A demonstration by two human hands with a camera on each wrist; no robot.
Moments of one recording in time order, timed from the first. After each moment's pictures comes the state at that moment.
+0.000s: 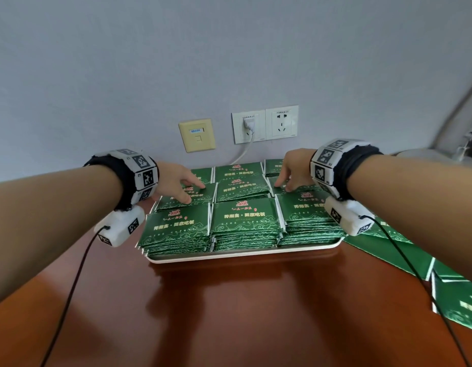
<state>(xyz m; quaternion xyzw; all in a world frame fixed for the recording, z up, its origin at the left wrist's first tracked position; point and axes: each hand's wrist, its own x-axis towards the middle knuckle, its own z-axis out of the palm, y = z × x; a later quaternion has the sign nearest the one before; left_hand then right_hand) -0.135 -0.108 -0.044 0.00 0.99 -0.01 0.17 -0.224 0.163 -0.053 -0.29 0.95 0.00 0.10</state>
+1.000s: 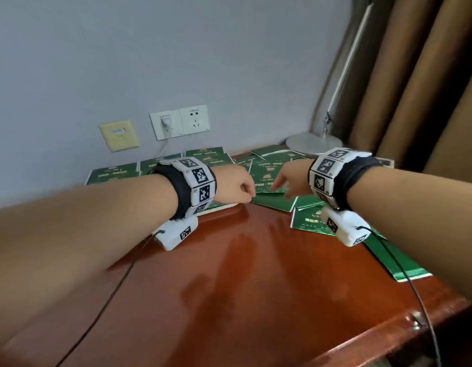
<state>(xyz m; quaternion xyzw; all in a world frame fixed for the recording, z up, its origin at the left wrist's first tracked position) -0.066 0.168 -0.050 0.27 0.96 0.01 0.08 -0.087 0.344 -0.057 -0.22 0.97 0.07 0.10</state>
